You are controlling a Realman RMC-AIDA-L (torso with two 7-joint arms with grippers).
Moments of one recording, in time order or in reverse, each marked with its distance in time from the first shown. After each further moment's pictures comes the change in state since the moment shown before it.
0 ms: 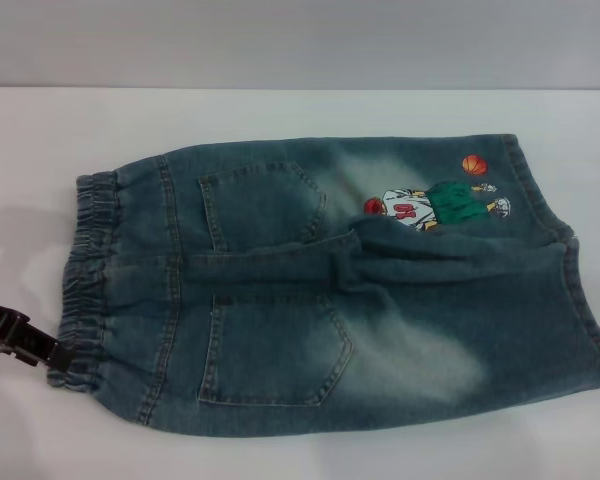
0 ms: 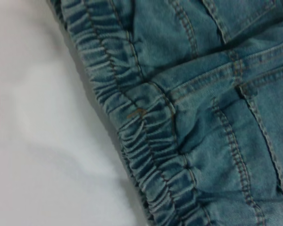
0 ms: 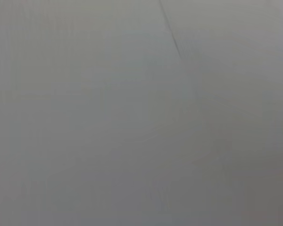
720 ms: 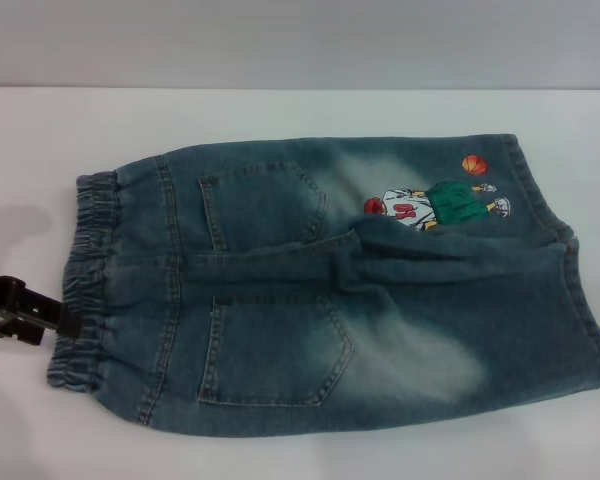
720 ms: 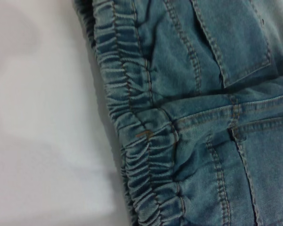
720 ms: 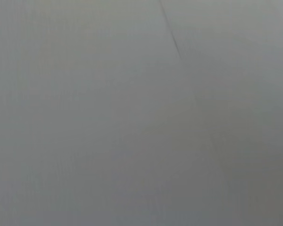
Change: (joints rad) left arm -0.022 0.034 -0.164 -0.061 0.017 0.035 -0.096; right arm -0.010 0.003 0.000 0.000 -0.007 -0.009 0.000
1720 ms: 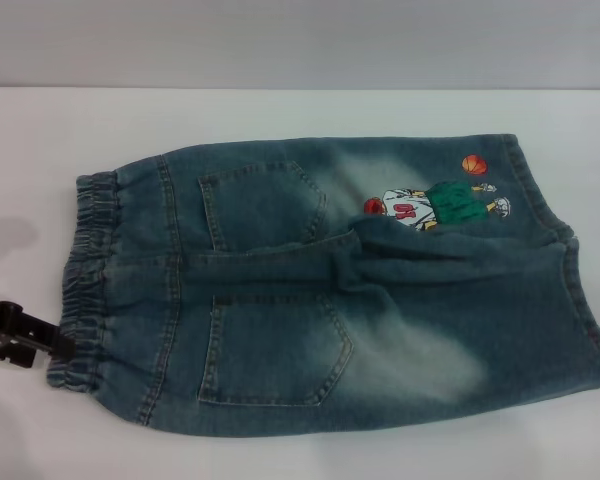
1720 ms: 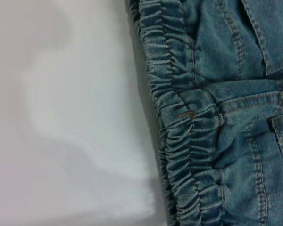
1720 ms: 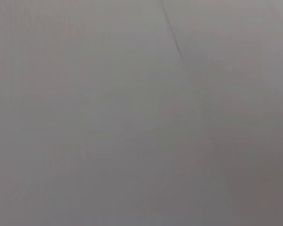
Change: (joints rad) left arm 0.030 -0.005 0.024 -0.053 0.021 -0.082 -0.010; right arm -0.007 0.001 -0.009 0.000 -0.001 -0.015 0.000
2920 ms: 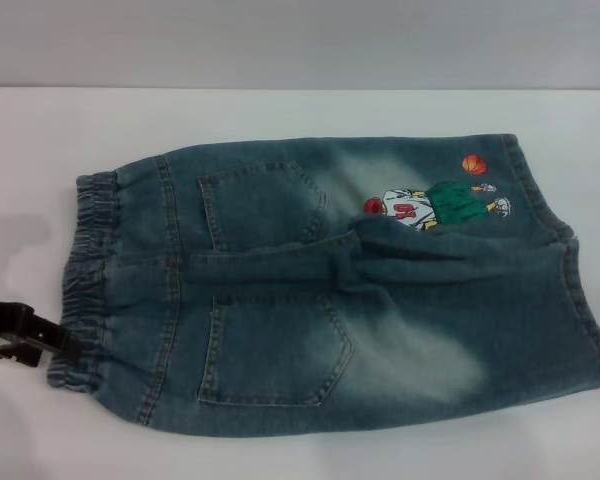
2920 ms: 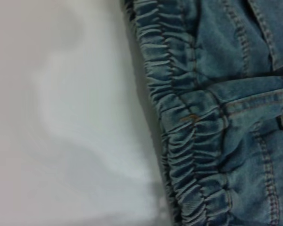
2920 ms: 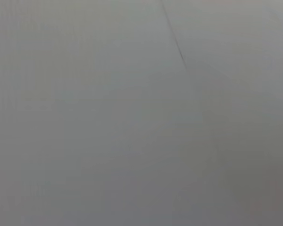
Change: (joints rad) left arm -0.021 -0.013 0.038 -0.014 0.019 -0.037 -0.003; right arm 0.001 0.002 -0.002 0.000 0.000 -0.023 0.000
